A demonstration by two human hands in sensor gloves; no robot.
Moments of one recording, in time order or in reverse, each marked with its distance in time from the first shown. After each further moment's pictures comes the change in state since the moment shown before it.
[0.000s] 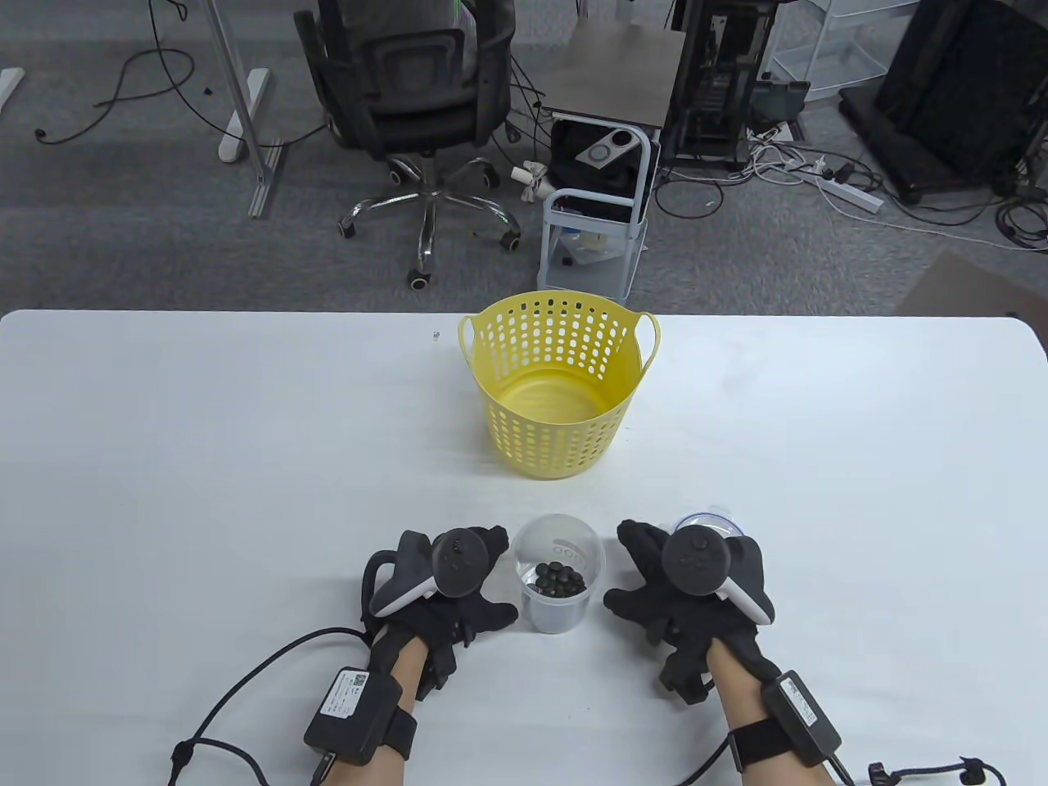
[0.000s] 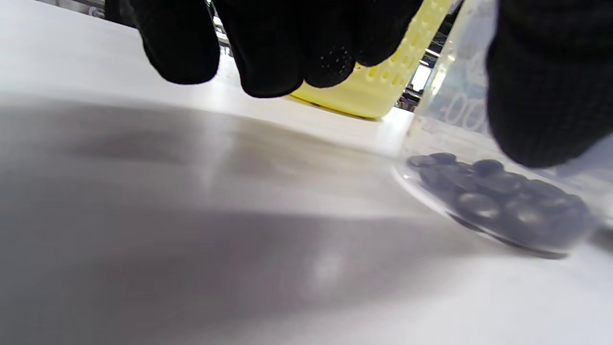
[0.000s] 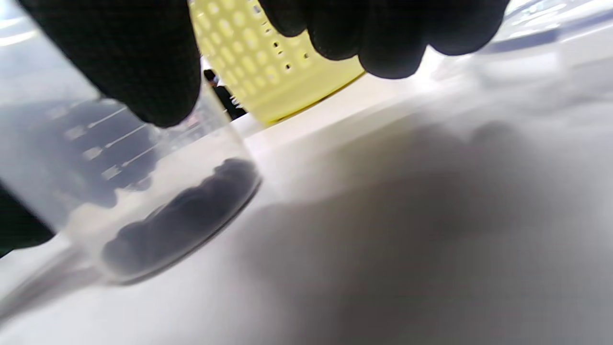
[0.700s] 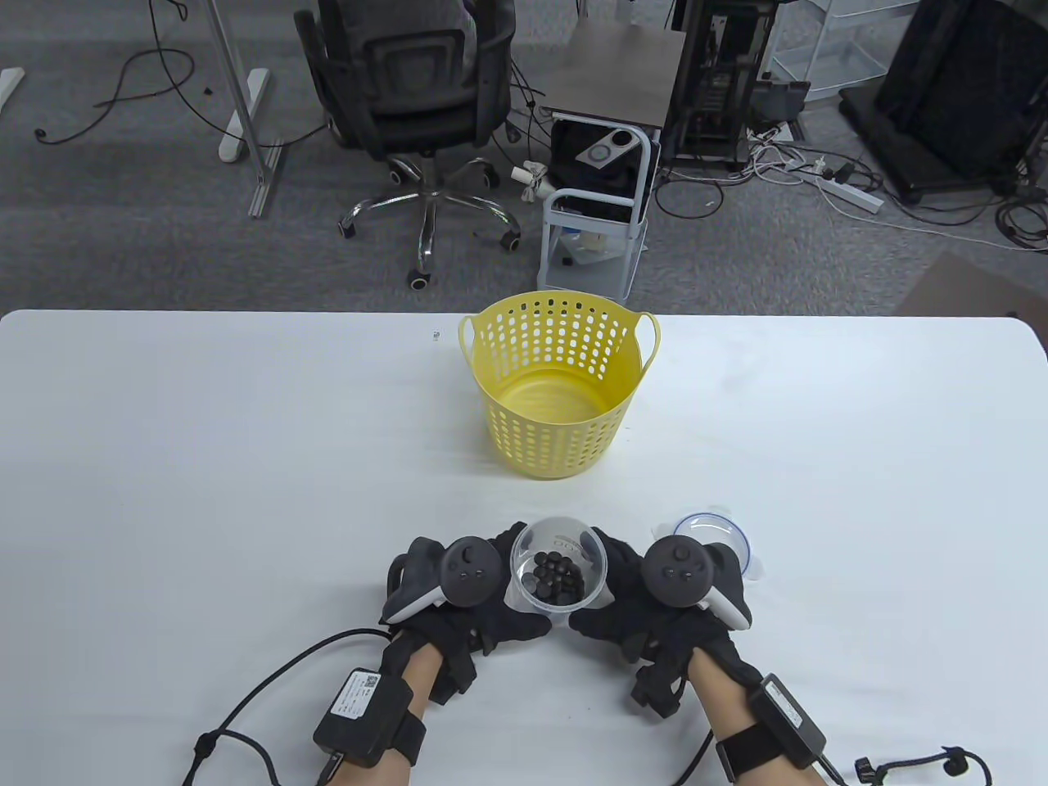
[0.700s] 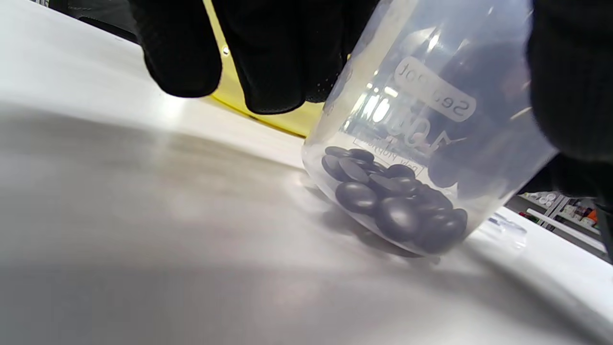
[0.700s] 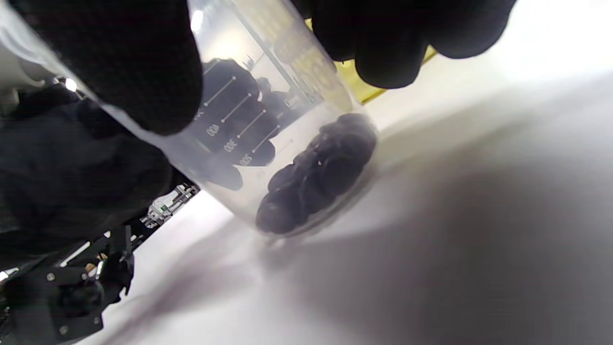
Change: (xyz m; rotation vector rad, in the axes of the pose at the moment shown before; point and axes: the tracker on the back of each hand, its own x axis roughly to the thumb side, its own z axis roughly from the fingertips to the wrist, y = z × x) left_hand 0.018 0.000 0.001 0.092 -0.125 0.108; right_hand 0.024 0.010 0.002 0.007 -0.159 -0.175
